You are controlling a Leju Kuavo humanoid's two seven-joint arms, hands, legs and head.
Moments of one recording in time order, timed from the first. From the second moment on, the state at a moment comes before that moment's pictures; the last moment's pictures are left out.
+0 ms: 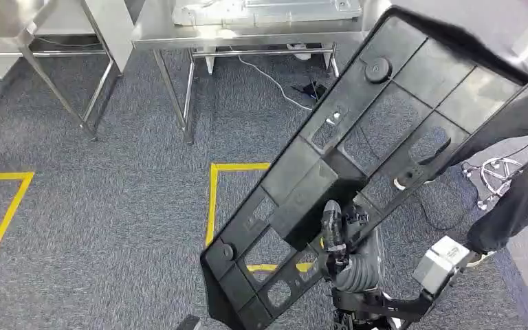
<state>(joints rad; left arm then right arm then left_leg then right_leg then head) -0.12 0.03 -1.06 -0.20 0.99 0.33 -0.14 -0.10 -0.06 0.67 -1.82 -0.25 -0.63 -0.41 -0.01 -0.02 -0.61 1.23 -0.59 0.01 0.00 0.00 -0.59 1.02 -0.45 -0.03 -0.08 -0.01</state>
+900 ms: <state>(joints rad) -0.12 0.03 -1.06 -0.19 0.99 0.33 -0.13 -0.10 -0.07 0.67 -1.82 -0.28 -0.63 -0.41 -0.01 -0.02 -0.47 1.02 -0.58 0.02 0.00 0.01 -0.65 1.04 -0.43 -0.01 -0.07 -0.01</state>
